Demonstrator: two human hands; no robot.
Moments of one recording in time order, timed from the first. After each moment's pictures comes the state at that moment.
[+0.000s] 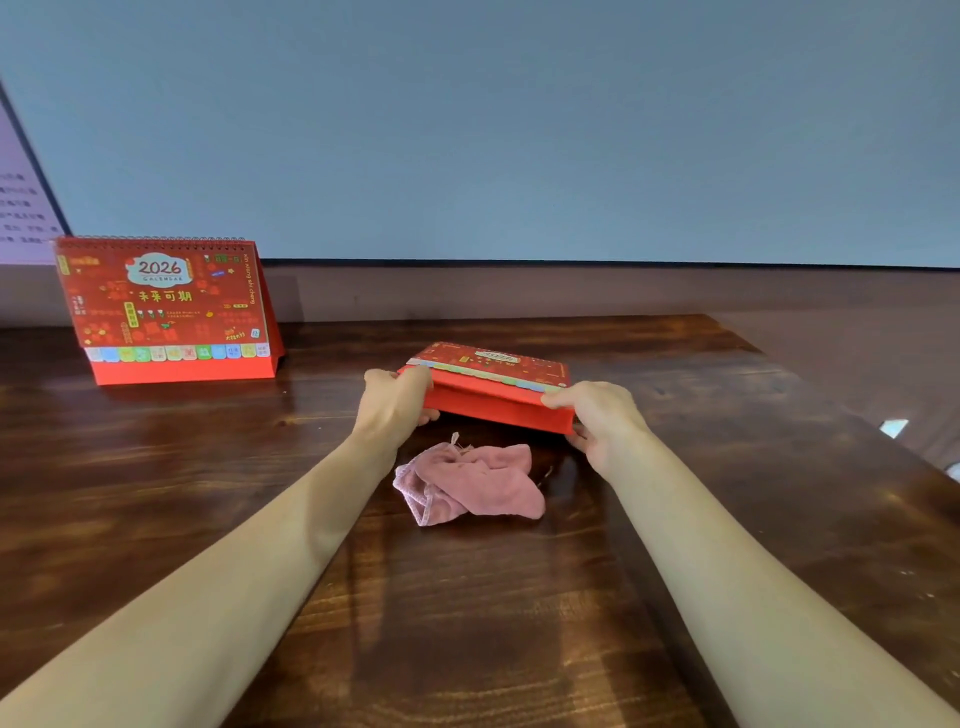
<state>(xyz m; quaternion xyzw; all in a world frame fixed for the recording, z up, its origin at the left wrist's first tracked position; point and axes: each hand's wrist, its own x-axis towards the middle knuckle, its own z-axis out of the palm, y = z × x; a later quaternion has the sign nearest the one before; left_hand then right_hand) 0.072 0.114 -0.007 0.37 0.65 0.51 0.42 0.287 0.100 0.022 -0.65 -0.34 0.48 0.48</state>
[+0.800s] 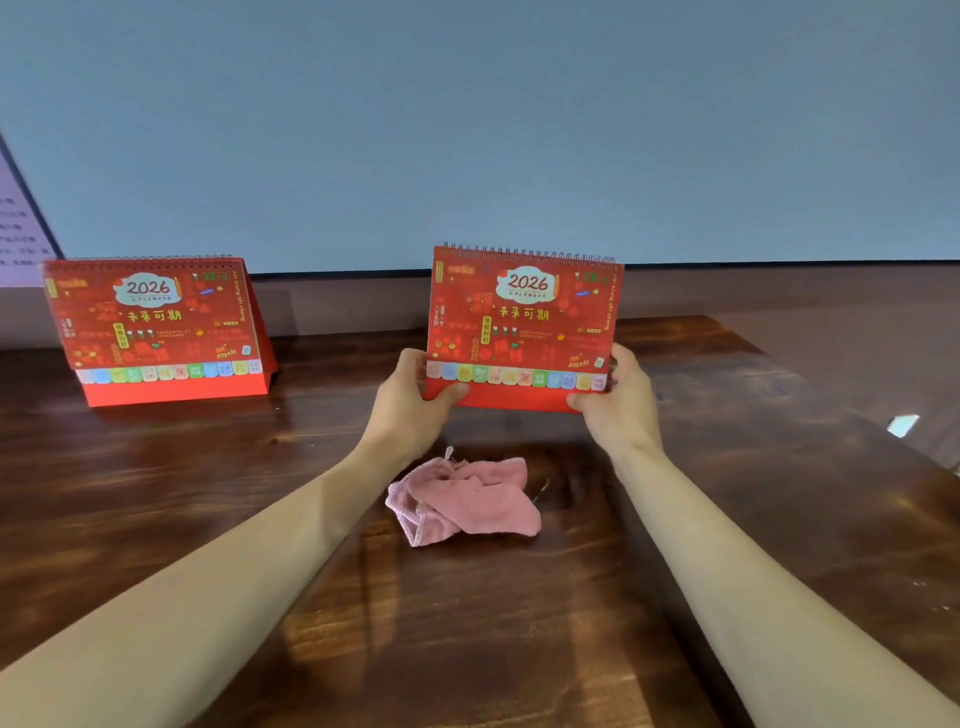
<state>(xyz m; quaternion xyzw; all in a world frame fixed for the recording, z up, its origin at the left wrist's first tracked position) 0.084 0.123 -0.009 0.59 0.58 0.49 0.28 0.316 0.121 0.012 -0.64 -0.52 0.27 0.50</state>
